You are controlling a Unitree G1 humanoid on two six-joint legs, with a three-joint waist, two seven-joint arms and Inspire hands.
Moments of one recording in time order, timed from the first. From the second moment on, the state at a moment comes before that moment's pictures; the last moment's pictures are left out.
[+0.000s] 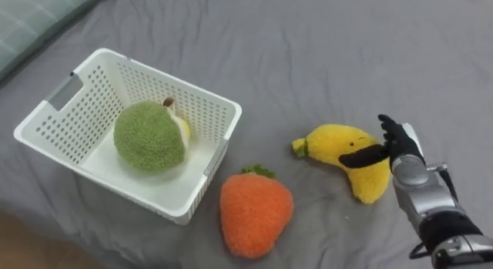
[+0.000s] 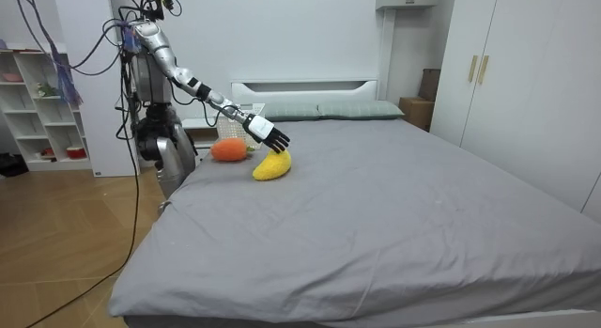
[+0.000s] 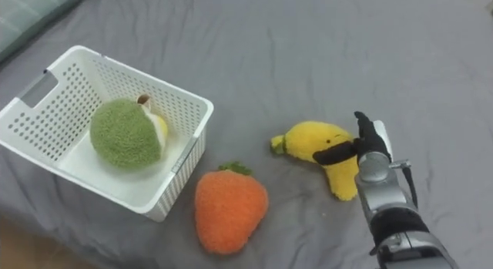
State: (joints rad) left arm 0.06 0.23 0.00 1.05 0.05 0.10 0.19; right arm -0.57 -0.37 0.13 1.10 0.01 0.07 -0.18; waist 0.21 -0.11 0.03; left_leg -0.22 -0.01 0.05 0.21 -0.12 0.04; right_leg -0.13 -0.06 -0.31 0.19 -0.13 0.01
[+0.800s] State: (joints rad) left arm -0.01 0.24 -0.12 1.09 -0.07 0.04 0.16; right arm -0.62 -0.49 0.25 1.22 -0.06 0.02 -0.24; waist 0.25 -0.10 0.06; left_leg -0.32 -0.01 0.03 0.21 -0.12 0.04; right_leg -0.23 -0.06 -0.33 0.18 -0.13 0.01
